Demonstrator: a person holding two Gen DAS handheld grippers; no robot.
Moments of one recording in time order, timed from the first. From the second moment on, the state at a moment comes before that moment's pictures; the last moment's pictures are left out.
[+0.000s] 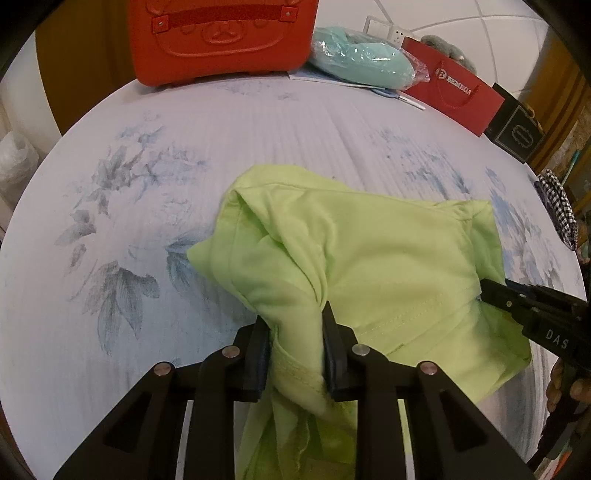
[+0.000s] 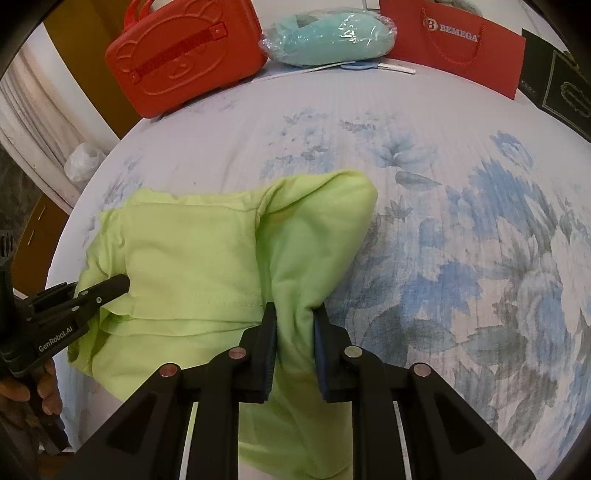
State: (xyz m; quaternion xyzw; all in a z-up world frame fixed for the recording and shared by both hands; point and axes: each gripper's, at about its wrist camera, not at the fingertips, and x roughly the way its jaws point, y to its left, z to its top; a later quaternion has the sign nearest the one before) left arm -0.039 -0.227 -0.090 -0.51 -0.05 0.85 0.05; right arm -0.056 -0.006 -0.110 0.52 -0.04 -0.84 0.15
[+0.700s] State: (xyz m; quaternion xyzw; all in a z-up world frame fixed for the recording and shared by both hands) left arm -0.013 -0.210 -0.028 -0.45 -0.04 0.89 0.08; right arm -0.028 -0.017 -0.064 0.43 0.05 -0.89 0.13
